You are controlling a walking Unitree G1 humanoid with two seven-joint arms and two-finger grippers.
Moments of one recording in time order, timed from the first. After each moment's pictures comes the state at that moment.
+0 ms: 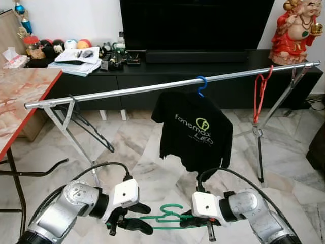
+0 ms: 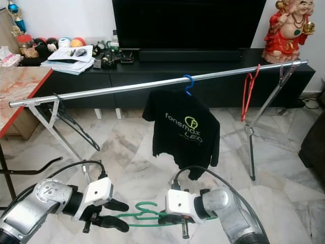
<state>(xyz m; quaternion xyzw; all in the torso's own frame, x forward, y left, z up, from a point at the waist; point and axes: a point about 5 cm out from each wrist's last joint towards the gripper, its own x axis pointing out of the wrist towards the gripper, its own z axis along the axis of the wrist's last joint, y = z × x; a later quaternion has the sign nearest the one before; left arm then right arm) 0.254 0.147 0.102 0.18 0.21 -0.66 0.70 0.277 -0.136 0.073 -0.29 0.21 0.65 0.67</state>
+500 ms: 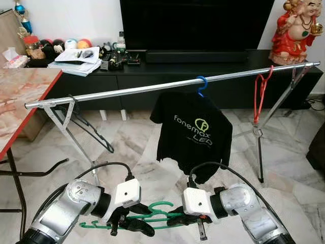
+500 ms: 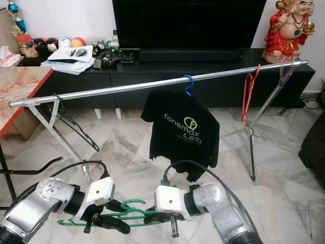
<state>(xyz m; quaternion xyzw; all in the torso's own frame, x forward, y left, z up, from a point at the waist) 0.255 0.142 0.104 0.18 0.21 -0.67 0.69 0.271 -0.110 0.087 -0.26 0.17 0.69 0.66</state>
